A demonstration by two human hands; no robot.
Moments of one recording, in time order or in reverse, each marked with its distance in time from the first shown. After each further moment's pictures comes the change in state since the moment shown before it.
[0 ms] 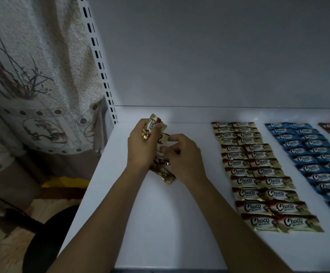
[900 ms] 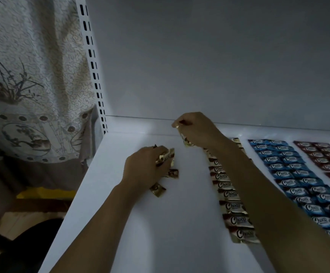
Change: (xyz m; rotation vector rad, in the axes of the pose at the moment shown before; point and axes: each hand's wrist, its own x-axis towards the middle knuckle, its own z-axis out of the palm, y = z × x) left_hand -0.010 -0.005 0.005 0.733 -0.314 0.275; right_hand 0.070 -0.043 -0.078 -0.305 -0.185 -0.104
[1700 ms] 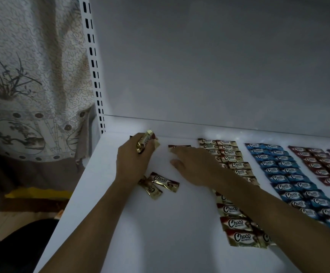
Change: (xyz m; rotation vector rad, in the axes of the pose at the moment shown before) left_hand 0.010 -0.009 -0.007 -0.474 0.297 -0.215; right_hand -0.028 0.045 0.034 -0.765 -0.203 -0.192
